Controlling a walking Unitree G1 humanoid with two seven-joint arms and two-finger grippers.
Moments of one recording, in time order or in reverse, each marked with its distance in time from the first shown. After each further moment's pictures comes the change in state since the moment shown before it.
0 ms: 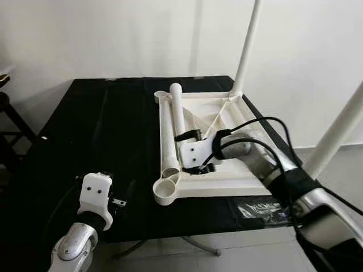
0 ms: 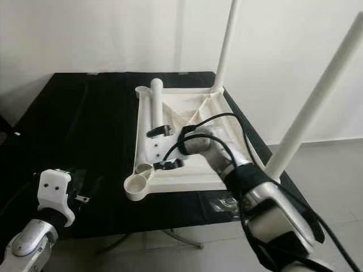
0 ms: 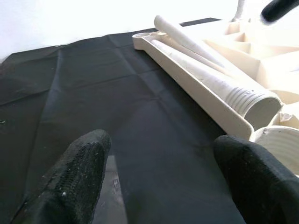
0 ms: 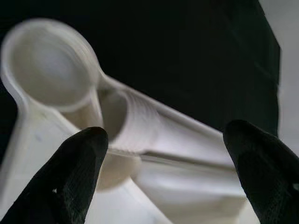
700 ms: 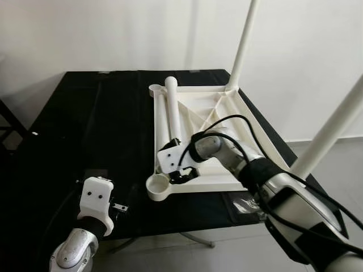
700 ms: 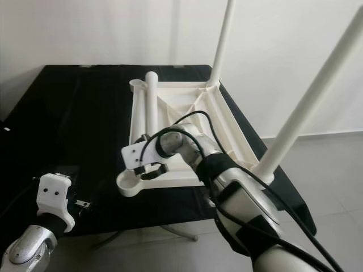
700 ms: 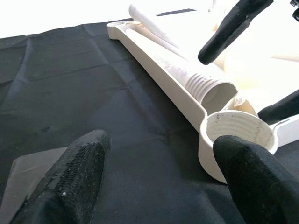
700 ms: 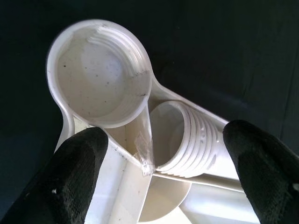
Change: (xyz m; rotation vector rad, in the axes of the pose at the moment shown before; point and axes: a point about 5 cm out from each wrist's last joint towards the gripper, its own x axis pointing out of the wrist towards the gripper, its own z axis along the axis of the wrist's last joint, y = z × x) left arm -0.010 -0.009 0.002 -0.008 0.011 -0.033; right arm 0.042 -0.010 0.025 0.018 0.012 0.168
